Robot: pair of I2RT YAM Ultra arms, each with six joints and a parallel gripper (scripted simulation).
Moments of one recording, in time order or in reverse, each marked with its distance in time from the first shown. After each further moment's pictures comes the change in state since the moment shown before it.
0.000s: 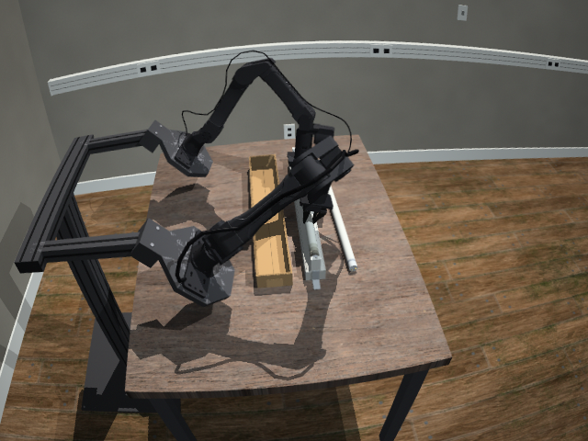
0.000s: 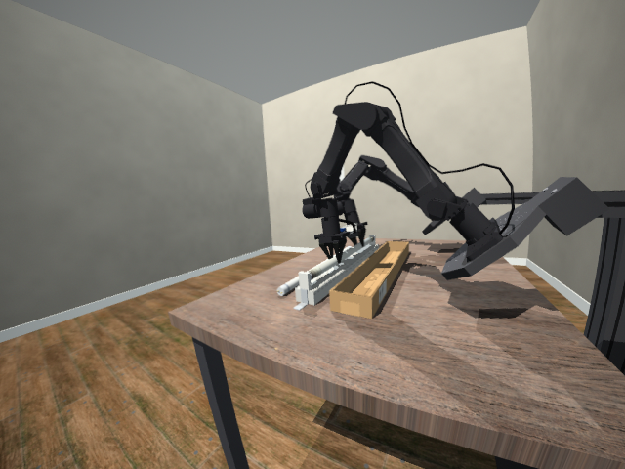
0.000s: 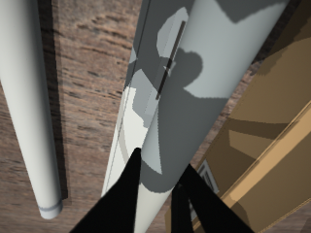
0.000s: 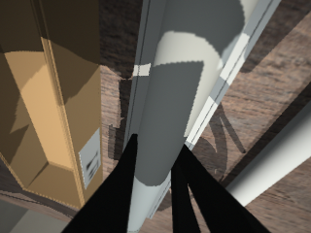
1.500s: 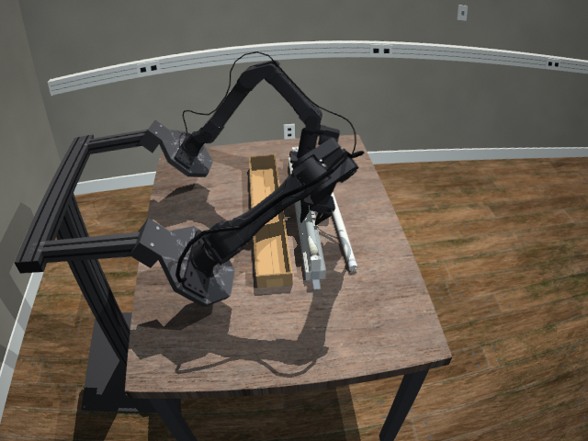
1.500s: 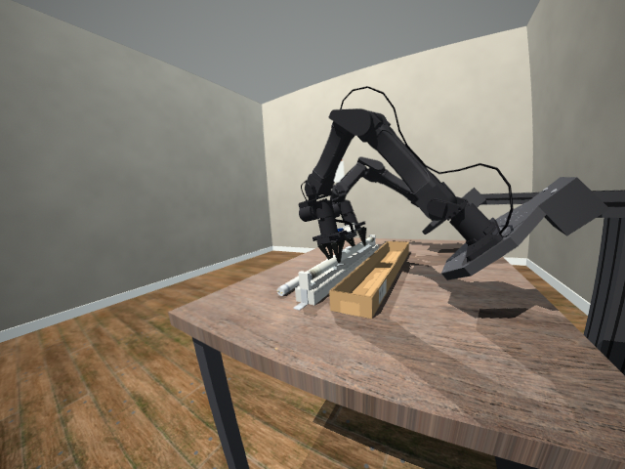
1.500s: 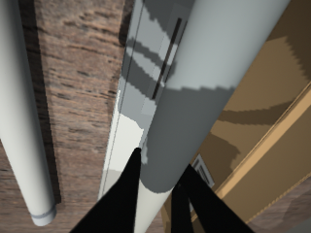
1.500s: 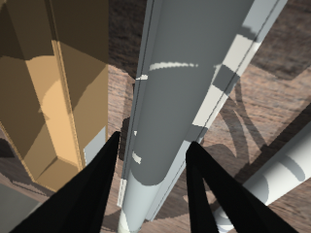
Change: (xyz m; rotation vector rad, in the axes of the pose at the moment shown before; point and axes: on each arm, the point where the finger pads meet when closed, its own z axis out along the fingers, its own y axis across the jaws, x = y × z) left arm 0.000 0.000 0.000 0.094 0.003 -0.001; right arm 0.000 -0.001 0.000 -0.088 0.000 0.004
